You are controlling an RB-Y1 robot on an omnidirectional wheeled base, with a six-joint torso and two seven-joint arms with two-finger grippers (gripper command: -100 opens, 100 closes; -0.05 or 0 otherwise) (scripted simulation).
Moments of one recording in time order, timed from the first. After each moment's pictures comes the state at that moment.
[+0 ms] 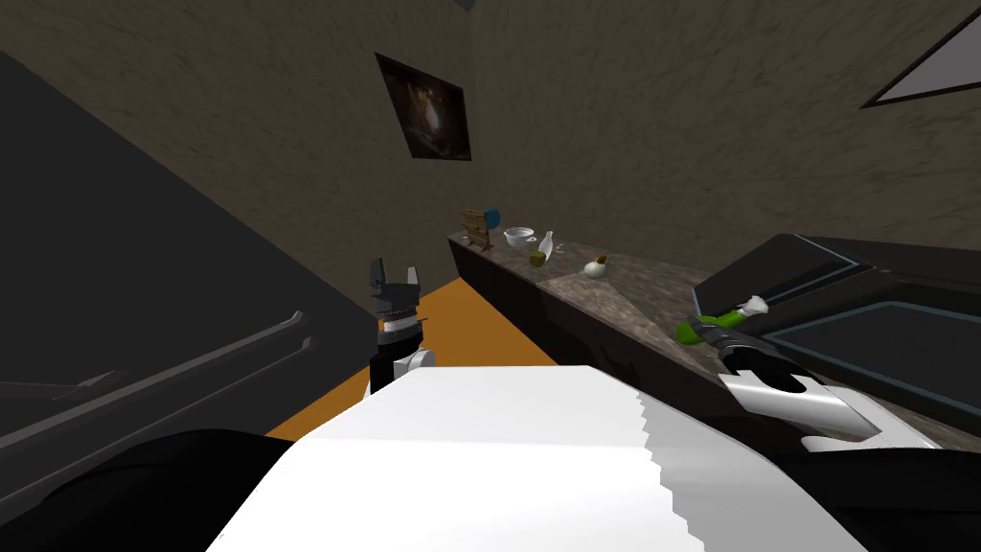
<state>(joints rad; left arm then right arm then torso) 0.53 0.00 -0.07 -2.40 0.09 -0.45 -0.02 0.43 -0.74 -0.53 -1.35 0.04 0.16 0.63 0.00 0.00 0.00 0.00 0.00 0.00</state>
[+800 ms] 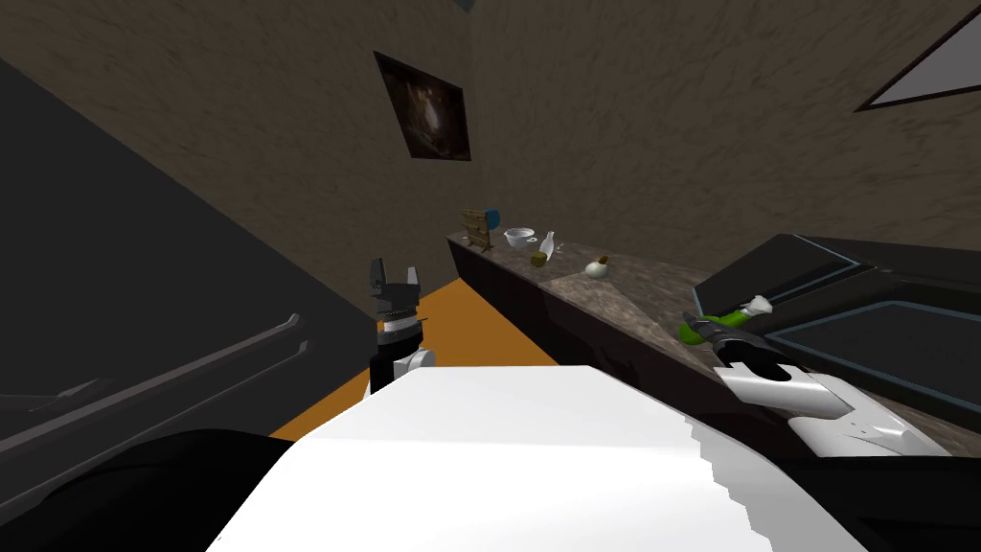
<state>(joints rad) 0.53 0.00 -0.07 -2.40 0.09 -0.45 -0.02 0.34 -0.80 -0.47 -1.19 0.05 0.09 0.60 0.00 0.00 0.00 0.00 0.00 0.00</state>
